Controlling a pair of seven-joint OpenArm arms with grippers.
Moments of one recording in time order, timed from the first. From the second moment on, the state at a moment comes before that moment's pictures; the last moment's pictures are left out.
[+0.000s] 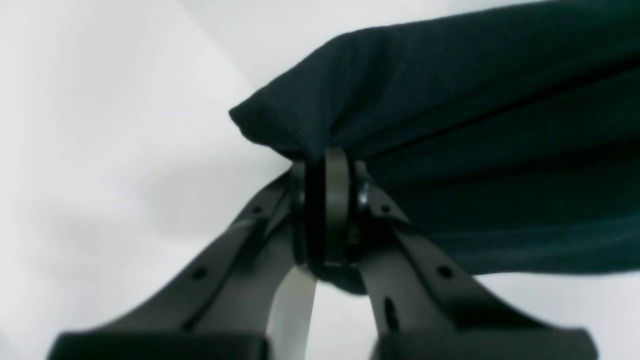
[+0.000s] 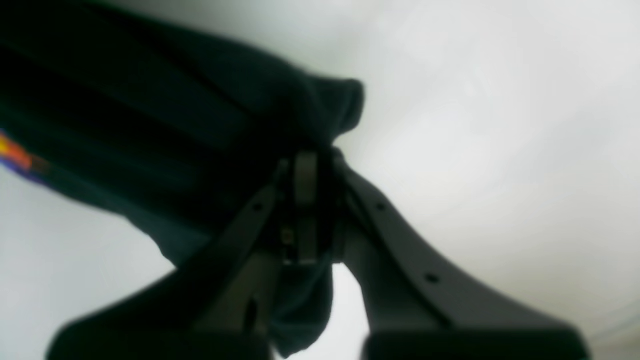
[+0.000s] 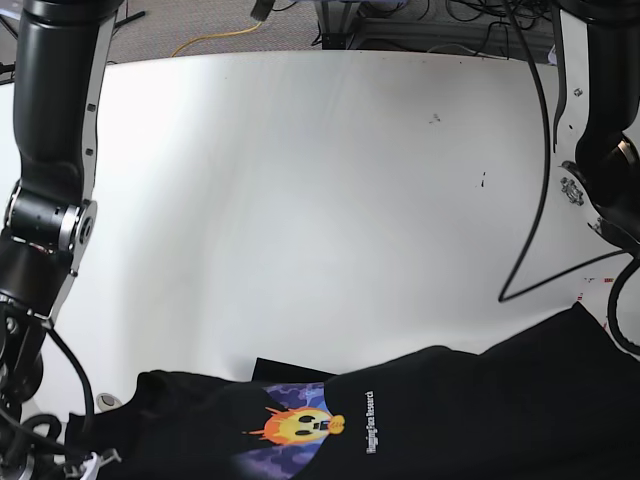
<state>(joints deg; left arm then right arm) -50.8 -22.6 -28.3 98.8 0.3 -43.4 70.1 64.7 23.7 2.2 78.3 21.5 41.7 -73.4</state>
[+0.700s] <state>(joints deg) -16.6 -15.2 -36.8 108.4 -1.2 -43.5 69.8 22.3 18.9 15.5 99.3 19.4 41.4 -75.6</state>
